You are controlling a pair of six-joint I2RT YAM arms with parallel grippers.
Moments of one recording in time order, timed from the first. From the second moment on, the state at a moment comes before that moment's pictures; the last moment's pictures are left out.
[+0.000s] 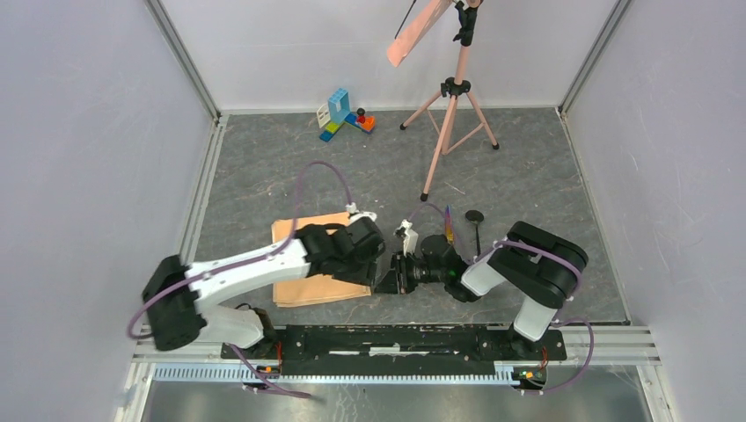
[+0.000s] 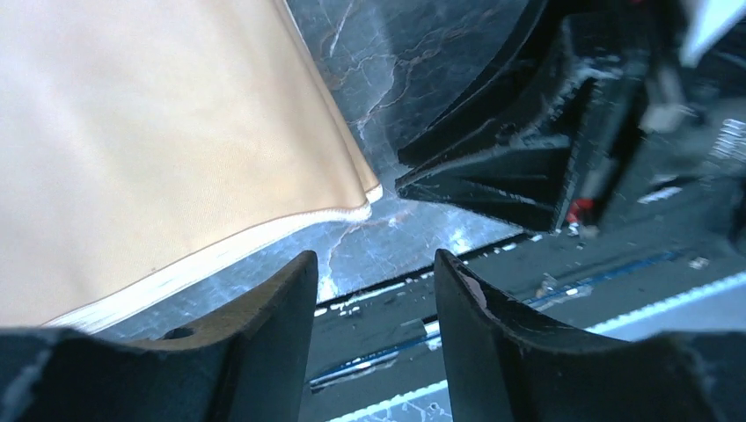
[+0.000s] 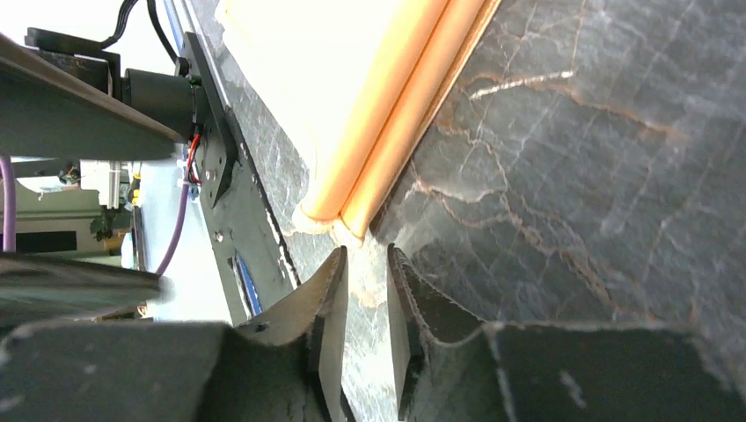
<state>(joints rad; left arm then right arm) -1.05 1.39 0.96 -0.78 -0.14 -0.78 0.89 1.76 0.38 0.92 -0.50 0.78</state>
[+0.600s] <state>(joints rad) -1.03 0.93 0.97 -0.99 -0.45 -0.78 1.00 1.68 0.58 0.56 -0.30 0.60</state>
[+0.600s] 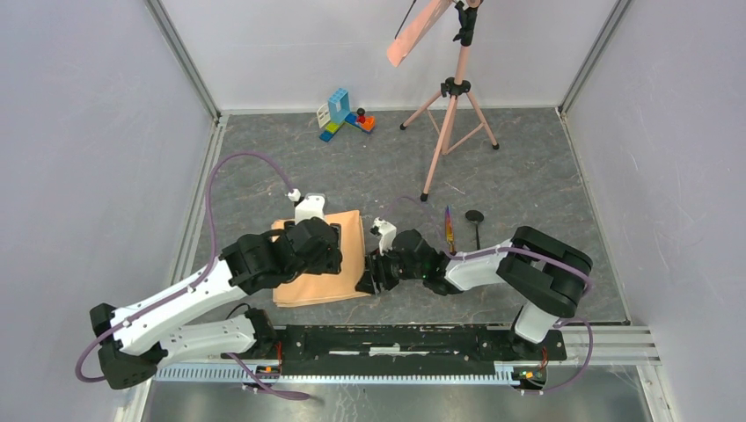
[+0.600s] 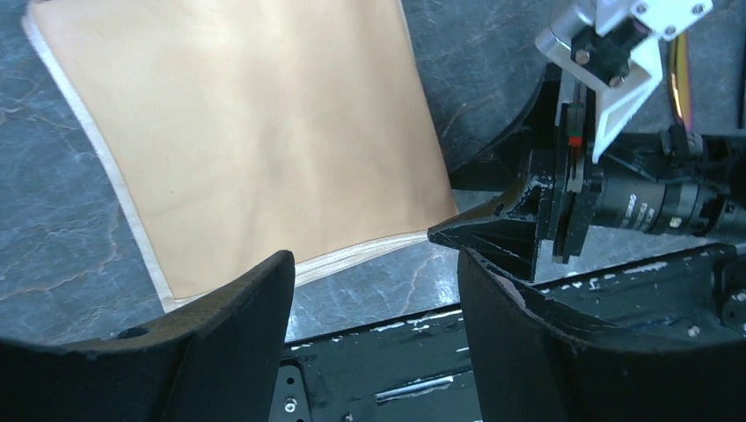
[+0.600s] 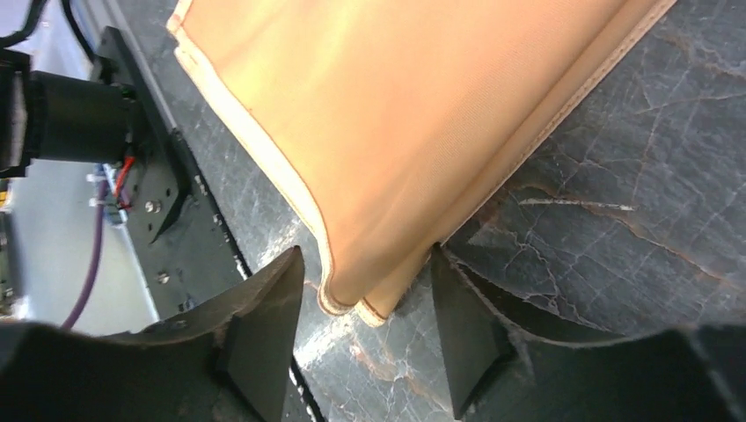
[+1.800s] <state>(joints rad) -0.13 1.07 0.85 -0.57 0.31 -0.65 1.01 1.59 0.73 0.00 0.45 0.18</state>
